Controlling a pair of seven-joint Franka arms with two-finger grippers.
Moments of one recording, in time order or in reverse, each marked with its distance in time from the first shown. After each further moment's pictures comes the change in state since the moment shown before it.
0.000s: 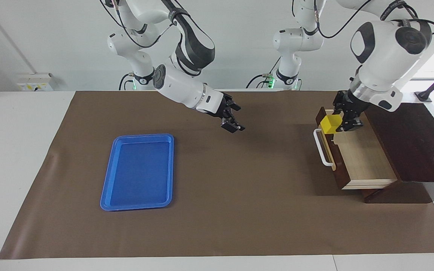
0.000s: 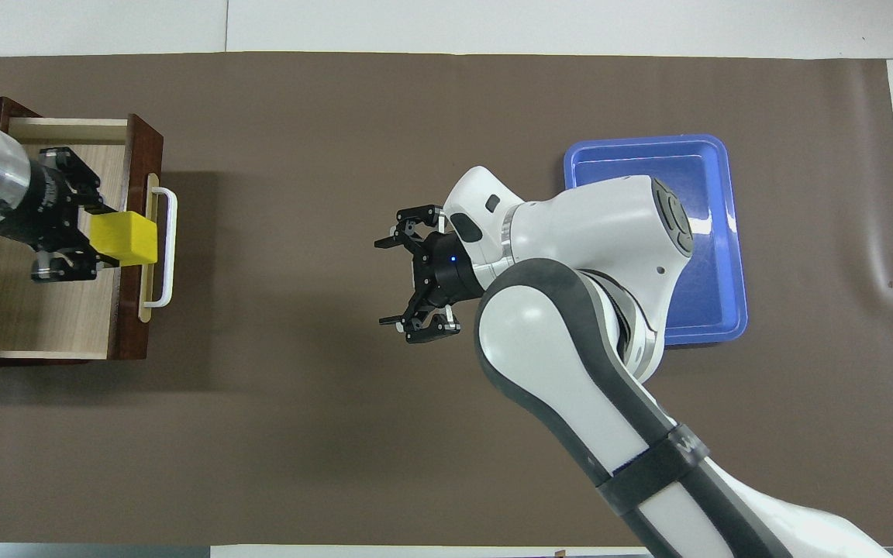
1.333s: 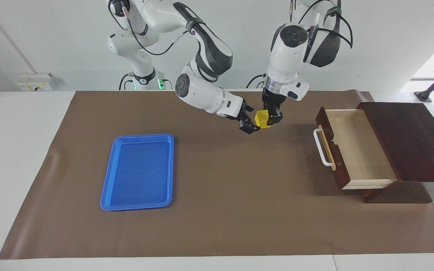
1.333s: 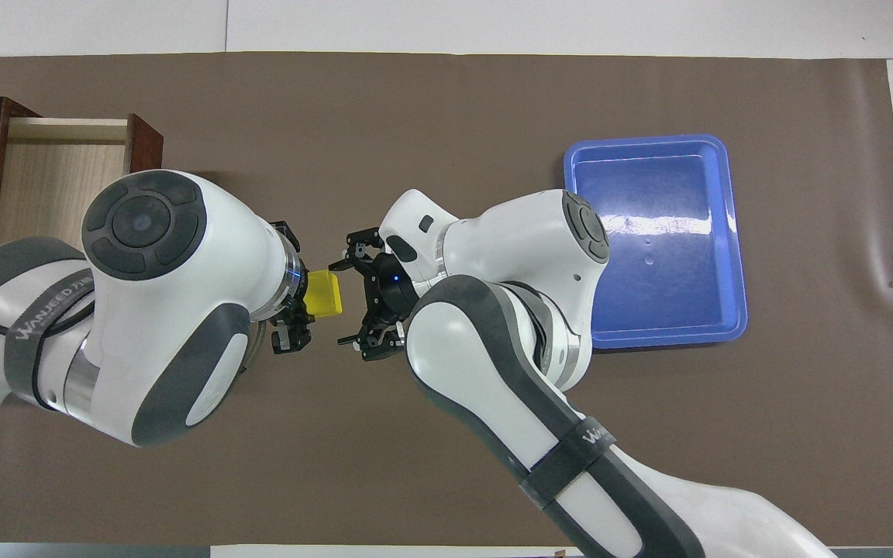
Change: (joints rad) left arm -0.337 -0.083 -0.006 -0.224 0.000 0.213 -0.389; right arm 0.037 0.084 0.057 0.050 0.001 0.025 0.000
